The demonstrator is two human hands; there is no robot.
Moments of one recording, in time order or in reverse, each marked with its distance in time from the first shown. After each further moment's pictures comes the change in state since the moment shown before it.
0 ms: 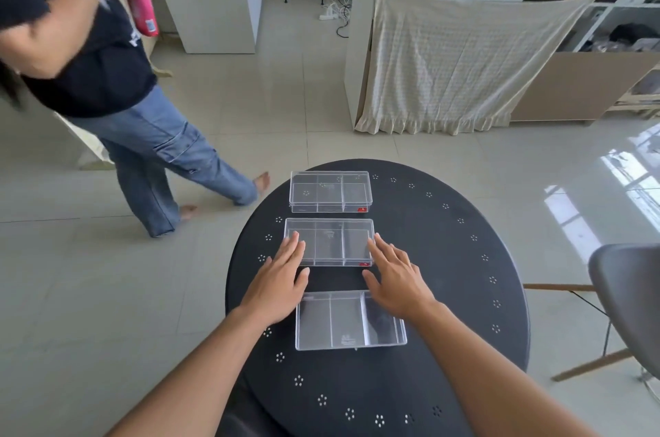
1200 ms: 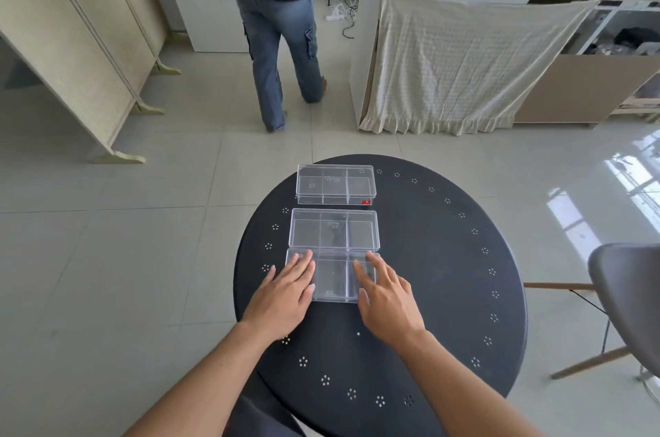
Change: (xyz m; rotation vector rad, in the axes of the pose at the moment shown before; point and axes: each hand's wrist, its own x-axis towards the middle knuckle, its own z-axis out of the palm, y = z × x) left_hand -0.049 -0.004 0.026 0.150 -0.030 0.054; right_hand -0.047 -0.019 0.057 -0.153 0.204 -0.090
